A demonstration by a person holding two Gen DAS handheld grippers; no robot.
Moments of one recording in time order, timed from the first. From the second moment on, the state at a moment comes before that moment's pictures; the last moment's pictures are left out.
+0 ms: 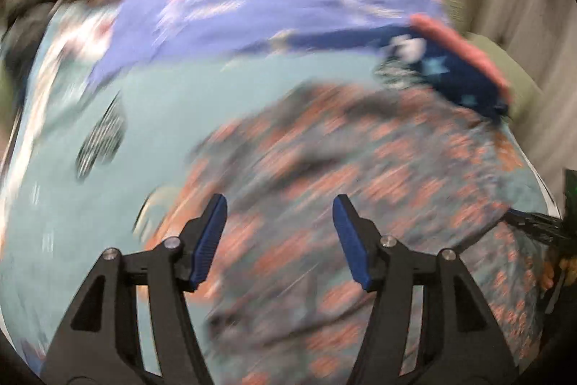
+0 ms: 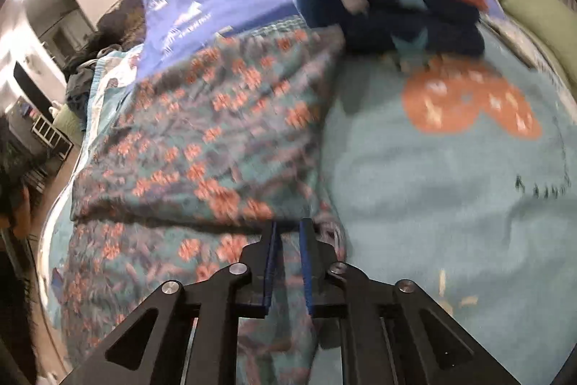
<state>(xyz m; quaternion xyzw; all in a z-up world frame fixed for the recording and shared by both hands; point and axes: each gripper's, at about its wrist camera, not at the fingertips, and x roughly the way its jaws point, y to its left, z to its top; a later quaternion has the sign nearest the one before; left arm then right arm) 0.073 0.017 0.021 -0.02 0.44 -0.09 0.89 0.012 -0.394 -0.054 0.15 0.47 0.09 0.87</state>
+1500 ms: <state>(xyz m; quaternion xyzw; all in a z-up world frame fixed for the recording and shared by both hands) 0.233 -0.016 0.032 -0.12 0.45 -0.14 0.87 0.228 -0.341 0.032 0.19 0.48 0.20 0.83</state>
